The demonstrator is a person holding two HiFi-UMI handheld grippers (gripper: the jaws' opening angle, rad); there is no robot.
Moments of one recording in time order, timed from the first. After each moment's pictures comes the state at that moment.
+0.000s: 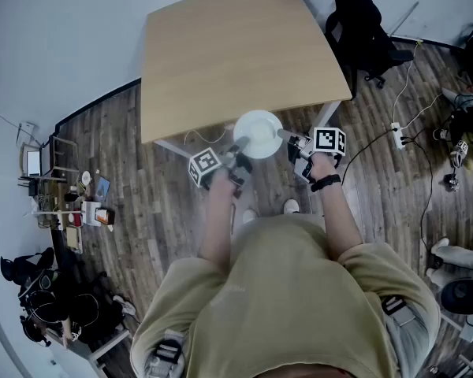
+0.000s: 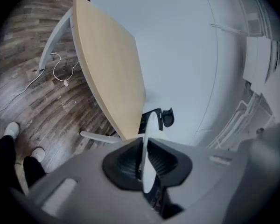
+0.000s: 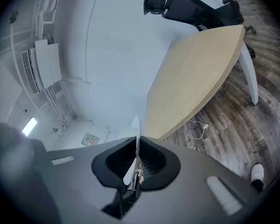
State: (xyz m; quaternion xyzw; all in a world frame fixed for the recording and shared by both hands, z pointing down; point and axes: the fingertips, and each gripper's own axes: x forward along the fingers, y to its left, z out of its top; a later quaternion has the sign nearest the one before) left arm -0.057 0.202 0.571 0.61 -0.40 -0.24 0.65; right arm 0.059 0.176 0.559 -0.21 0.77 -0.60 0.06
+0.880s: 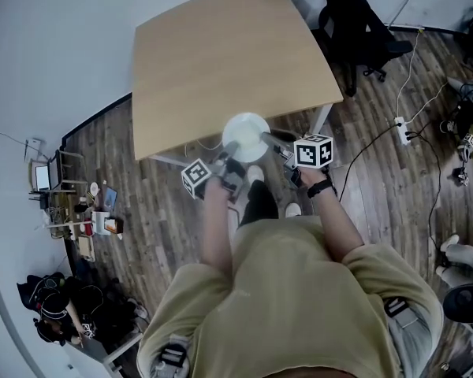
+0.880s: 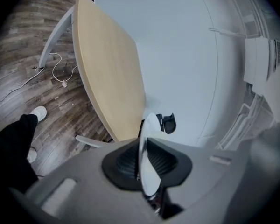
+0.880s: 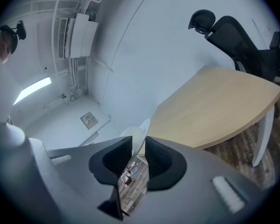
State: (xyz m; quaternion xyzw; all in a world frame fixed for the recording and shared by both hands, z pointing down) left arm -0.027 0.169 0.583 0.59 -0.43 -0.28 0.62; right arm 0.084 0.151 0.547 -0.21 0.89 -0.40 0.03
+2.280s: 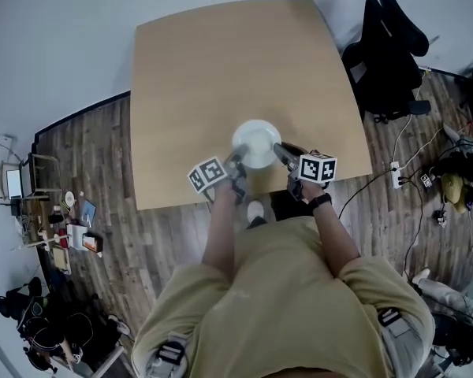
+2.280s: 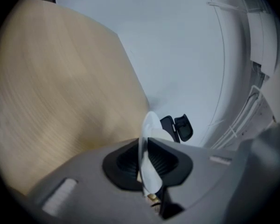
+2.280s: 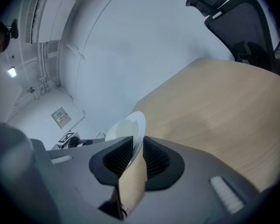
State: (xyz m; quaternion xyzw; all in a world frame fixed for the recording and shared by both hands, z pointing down) left arm -0.140 -0.125 0.629 0.66 -0.44 -0.17 0.59; right arm -0.029 -0.133 0.620 -0.30 0.85 -0.44 -0.05
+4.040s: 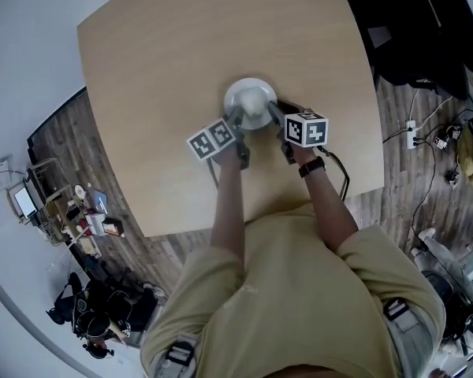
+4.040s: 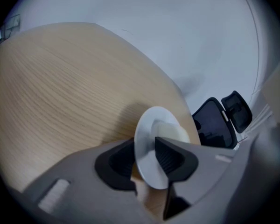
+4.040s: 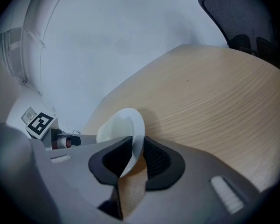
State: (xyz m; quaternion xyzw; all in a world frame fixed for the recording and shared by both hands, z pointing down) left arm -0.143 -0.384 0.750 0.62 -0.54 0.08 0.57; right arm -0.030 -0.397 0.744 -0.38 0.77 -0.48 -0.16
